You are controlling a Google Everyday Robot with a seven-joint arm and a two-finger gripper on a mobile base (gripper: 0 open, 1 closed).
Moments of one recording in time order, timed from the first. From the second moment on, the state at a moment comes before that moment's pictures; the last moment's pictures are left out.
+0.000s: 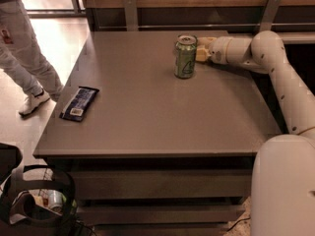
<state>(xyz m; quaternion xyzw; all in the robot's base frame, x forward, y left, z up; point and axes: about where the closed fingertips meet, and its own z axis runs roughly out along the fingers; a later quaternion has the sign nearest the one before) 0.856 -0.156 0.822 -0.35 0.71 0.25 0.56</state>
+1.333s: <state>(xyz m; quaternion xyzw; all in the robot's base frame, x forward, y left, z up) 0.840 -0.176 0.891 -0.37 0.71 0.18 0.57</state>
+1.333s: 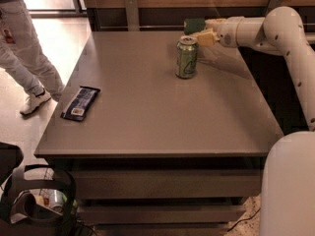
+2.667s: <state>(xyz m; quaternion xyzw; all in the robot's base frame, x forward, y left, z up) 0.751 -0.206 0.998 -0.37 0.68 0.17 0.61</state>
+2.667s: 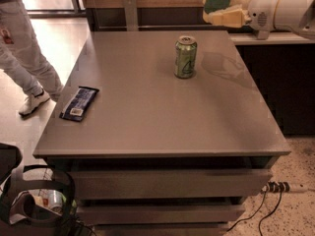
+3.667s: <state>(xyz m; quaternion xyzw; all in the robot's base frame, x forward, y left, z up) 0.658 -0.153 0.997 -0.41 0.68 0.22 0.57</state>
